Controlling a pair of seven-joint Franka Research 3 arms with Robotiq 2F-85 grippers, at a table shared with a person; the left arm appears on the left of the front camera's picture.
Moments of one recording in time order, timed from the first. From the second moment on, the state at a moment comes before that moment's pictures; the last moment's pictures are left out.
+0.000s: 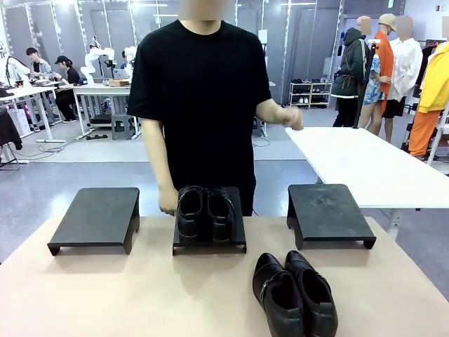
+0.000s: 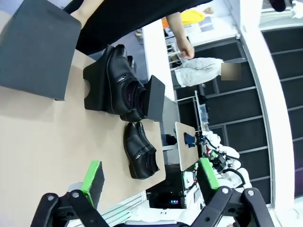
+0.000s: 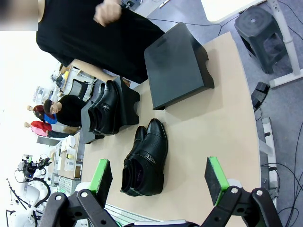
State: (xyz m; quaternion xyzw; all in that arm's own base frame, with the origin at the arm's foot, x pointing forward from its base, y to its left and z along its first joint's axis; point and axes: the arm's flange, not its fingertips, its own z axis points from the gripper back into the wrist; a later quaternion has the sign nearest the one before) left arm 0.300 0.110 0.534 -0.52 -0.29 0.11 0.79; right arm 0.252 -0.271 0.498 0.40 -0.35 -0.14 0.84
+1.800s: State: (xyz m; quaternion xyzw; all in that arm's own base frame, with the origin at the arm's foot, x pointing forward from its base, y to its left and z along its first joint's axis) left arm 0.269 0.182 0.476 -0.56 -0.27 0.20 0.76; right arm 0.252 -0.271 0.498 0.40 -0.35 -0.14 0.84
